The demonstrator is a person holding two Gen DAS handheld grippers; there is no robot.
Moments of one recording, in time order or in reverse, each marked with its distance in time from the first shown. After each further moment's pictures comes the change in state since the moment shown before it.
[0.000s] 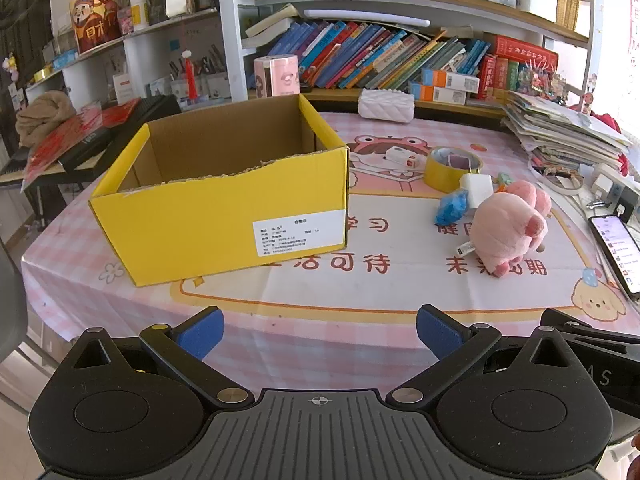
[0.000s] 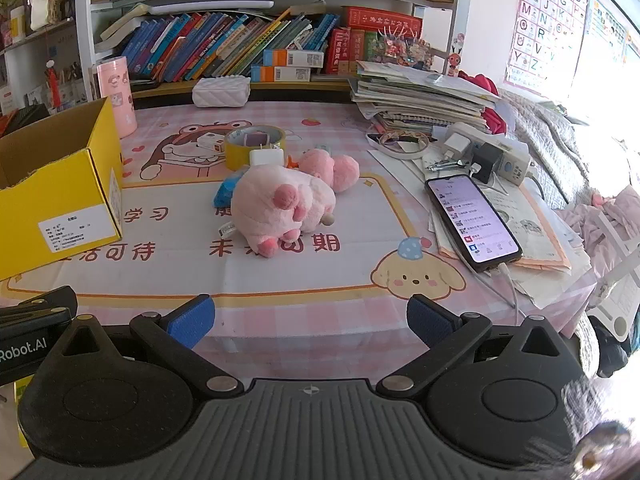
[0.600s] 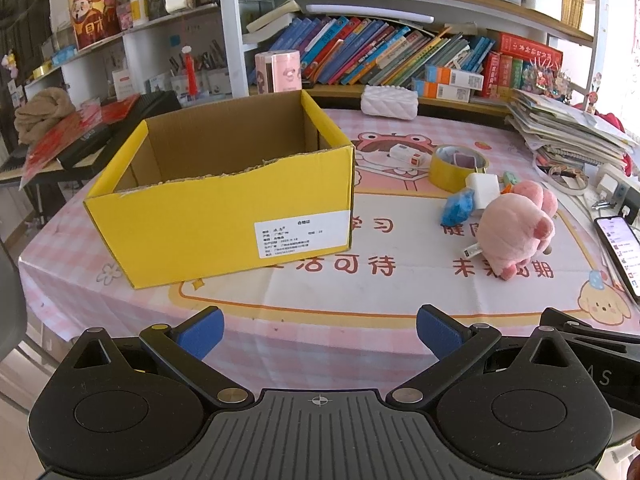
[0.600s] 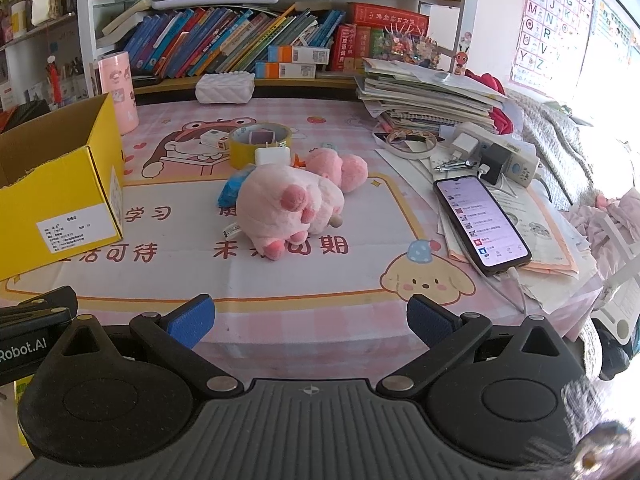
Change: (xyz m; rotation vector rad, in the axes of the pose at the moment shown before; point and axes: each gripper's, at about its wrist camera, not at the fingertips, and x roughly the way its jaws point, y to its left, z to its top) left arm 0.011 0.005 0.007 -0.005 0.014 0.003; right arm 0.008 0.007 0.006 -0.008 0.012 0.002
